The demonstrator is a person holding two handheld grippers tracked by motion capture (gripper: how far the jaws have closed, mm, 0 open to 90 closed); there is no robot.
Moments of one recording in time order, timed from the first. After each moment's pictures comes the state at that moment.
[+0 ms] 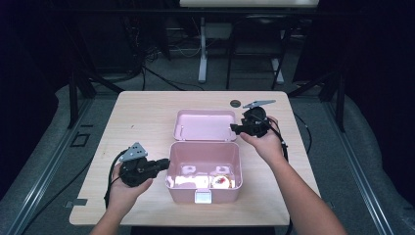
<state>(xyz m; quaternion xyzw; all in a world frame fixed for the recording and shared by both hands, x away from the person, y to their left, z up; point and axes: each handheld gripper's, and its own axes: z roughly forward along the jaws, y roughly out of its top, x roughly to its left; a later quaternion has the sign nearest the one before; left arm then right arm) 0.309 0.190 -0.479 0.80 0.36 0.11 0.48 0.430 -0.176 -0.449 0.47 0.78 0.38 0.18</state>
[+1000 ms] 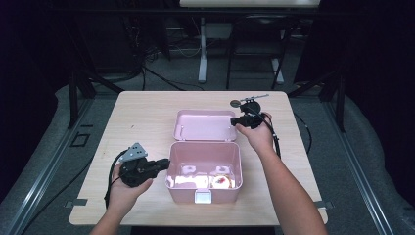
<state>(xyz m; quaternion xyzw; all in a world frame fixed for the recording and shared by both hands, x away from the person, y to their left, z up) 0.308 0.190 -0.479 0.79 0.36 0.11 0.48 0.475 -0.170 -0.472 0.55 0.75 0.34 0.16</state>
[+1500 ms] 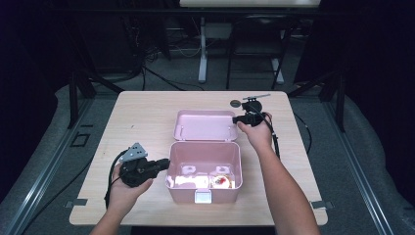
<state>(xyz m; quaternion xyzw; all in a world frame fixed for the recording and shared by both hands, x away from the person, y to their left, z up) 0.308 0.190 -0.479 0.79 0.36 0.11 0.48 0.491 -0.176 -0.483 0.58 0.72 0.34 0.15</state>
